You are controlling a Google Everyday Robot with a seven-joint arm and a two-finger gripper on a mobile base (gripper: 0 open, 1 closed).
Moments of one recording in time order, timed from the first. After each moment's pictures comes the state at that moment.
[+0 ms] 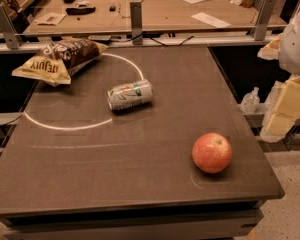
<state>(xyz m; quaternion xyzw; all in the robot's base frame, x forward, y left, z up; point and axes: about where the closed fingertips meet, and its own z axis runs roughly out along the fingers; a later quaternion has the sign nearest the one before) 0.438 -0.217 0.976 -0.60 0.78 -0.03 0.16</state>
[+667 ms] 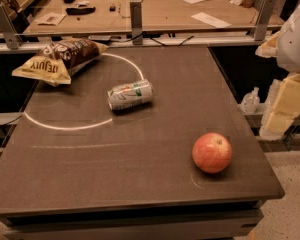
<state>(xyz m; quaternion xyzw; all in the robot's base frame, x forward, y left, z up) 0.441 -0.214 0.978 -0.61 0.78 -0.04 0.16</state>
